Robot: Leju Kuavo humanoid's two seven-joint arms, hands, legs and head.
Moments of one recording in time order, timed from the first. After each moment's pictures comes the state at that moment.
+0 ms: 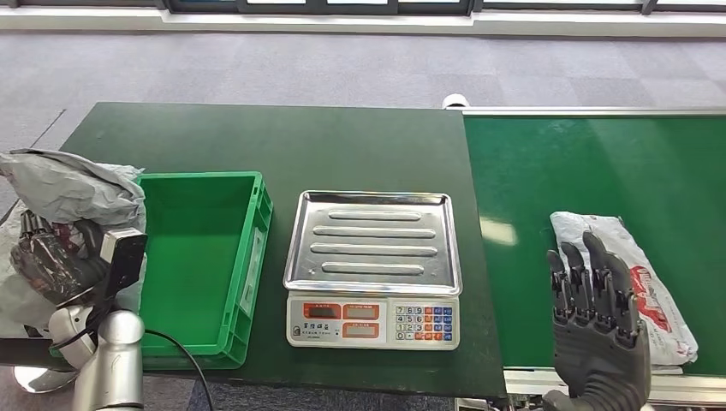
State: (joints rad) left arm -0.24 -0.07 0.47 -1.32 -0.83 0.70 -0.39; right arm 0.28 0.09 0.05 -1.99 0.04 0.48 -0.67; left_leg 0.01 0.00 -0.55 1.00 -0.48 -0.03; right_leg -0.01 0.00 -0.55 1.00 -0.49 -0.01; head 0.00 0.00
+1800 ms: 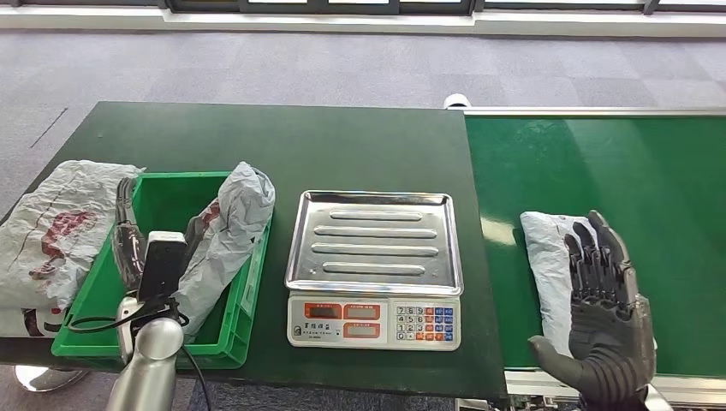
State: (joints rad) left arm -0.16 -0.07 0.13 -1.40 -0.54 0.46 -0.27; right arm 0.25 0.07 -0.04 -1.96 0.23 0.31 -0.53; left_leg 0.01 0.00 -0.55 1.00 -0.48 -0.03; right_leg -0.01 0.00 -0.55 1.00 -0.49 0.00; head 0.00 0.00
